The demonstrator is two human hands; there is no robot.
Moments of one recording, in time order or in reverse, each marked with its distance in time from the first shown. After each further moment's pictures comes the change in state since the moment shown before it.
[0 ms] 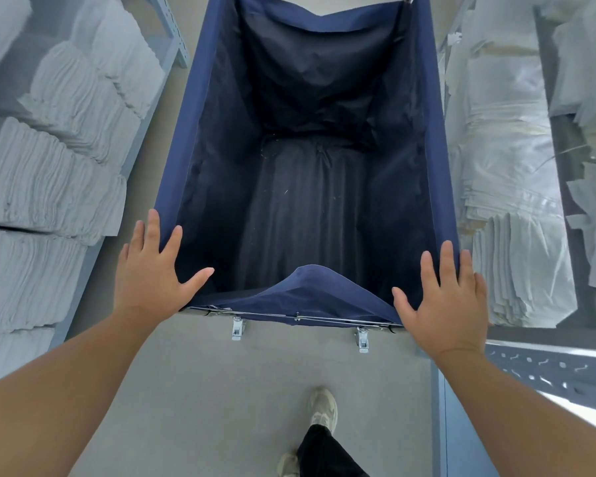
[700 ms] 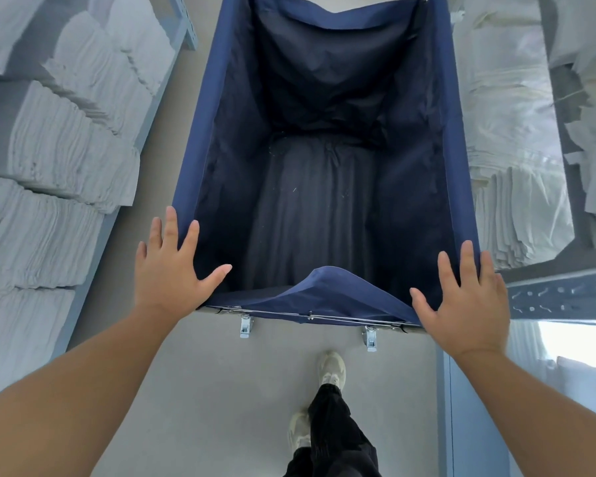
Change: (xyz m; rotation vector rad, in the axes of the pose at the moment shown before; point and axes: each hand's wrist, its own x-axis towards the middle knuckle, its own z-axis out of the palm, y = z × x) left_hand -0.132 -0.002 0.003 0.001 -0.017 -0.014; right_hand -0.134 0.008 0.011 0.019 -0.003 -0.005
